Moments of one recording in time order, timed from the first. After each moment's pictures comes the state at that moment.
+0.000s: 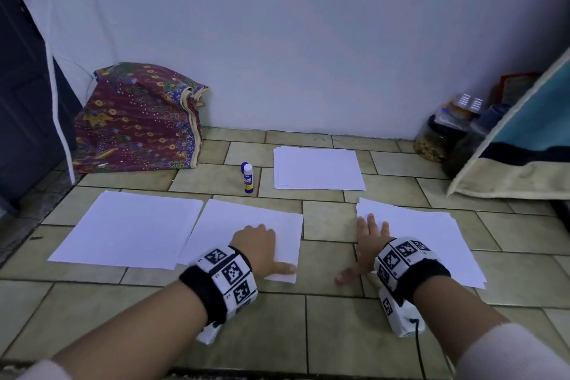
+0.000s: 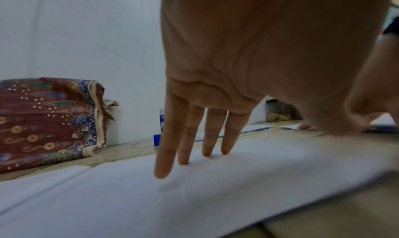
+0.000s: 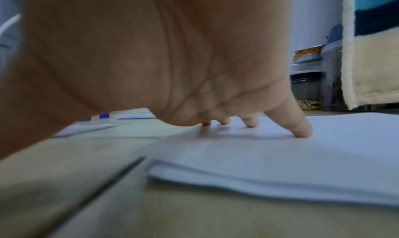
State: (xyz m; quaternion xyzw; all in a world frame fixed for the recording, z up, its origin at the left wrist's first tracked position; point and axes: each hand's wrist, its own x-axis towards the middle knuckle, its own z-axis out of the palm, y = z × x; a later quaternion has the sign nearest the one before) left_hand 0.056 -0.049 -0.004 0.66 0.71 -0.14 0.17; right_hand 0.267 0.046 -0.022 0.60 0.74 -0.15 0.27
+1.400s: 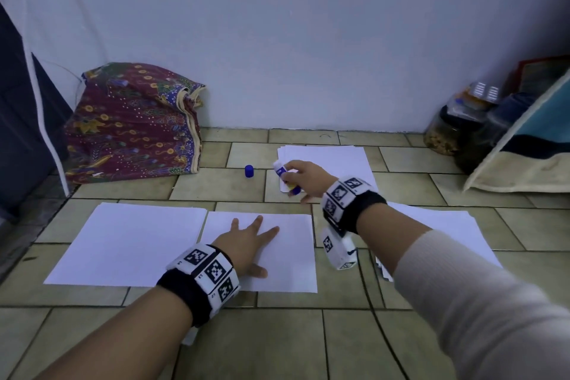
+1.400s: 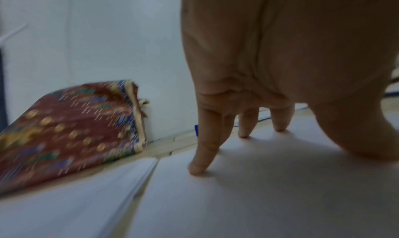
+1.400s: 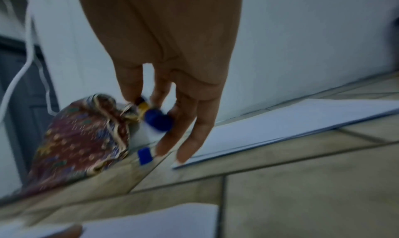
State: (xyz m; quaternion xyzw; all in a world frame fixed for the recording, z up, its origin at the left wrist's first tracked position) left_hand -0.001 -0.030 -0.013 0.68 0.66 -0.21 0.25; right_hand 0.126 0.110 0.023 0.48 0.74 -0.47 -0.09
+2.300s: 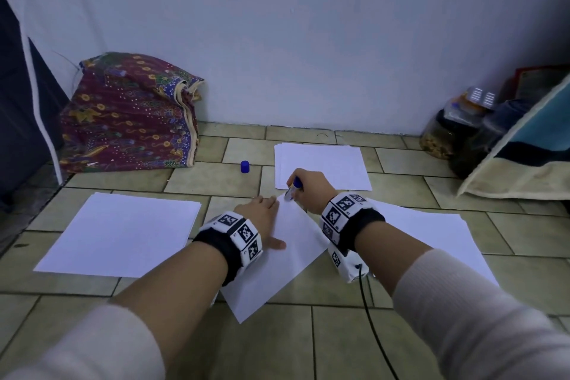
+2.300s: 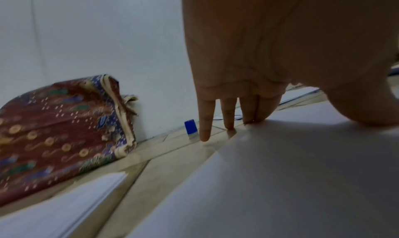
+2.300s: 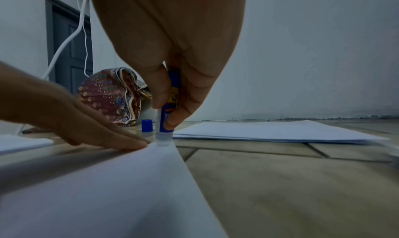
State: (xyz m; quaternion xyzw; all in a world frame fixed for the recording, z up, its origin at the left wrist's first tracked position) left_hand 0.022 0.015 -0.018 0.69 0.69 -0.16 0.15; right_hand 0.146 0.097 0.007 0.47 0.84 -0.27 -0.09
